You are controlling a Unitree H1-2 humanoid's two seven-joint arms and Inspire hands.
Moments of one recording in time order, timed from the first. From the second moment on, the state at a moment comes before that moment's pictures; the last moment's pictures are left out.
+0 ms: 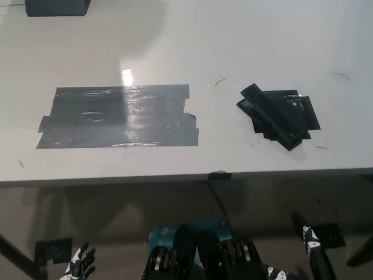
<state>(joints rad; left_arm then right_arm) 0.27 0.12 0.02 0.04 0.02 -0.21 -0.06 0.16 -0.09 0.11 0.10 -0.16 -0.32 -0.02</state>
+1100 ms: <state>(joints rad) 0.25 0.13 0.01 0.02 0.02 -0.24 -0.08 -0.27 -0.25 0.01 -0.28 -0.24 0.10 0.05</state>
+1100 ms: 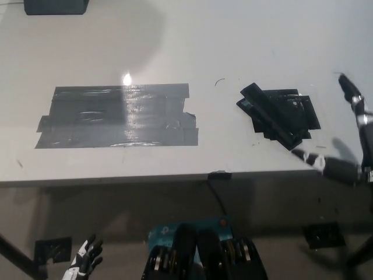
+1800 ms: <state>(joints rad) 0.24 0.13 0.01 0.02 0.10 -0.24 -0.08 -0.61 -0.24 0.18 0.18 -0.33 0.37 0.12</state>
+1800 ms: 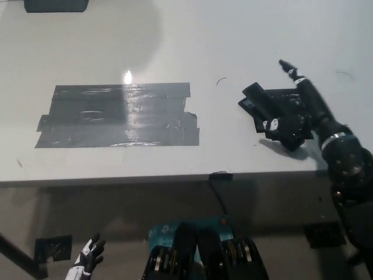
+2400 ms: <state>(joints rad) 0.22 0.13 0.01 0.04 0.11 -0.24 -0.08 -0.69 -0.23 0.24 0.38 -0.41 0.38 0.10</state>
